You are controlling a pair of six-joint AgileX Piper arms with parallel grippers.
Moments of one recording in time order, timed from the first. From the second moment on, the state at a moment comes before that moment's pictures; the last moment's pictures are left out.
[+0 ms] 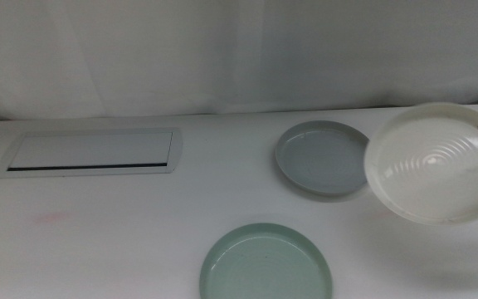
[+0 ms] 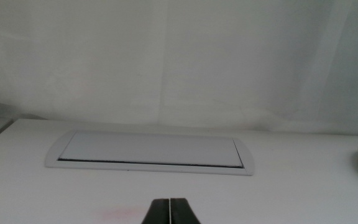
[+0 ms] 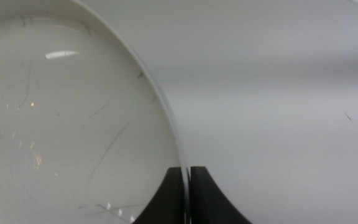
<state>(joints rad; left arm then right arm) 0.01 0.03 0.00 0.05 0.21 -0.15 -0.01 1.43 -1.05 0.12 0.78 -0.16</state>
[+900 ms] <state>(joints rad) 0.01 0.03 0.00 0.05 0.20 -0.15 0.63 1.74 -1.08 0.17 0.68 0.05</state>
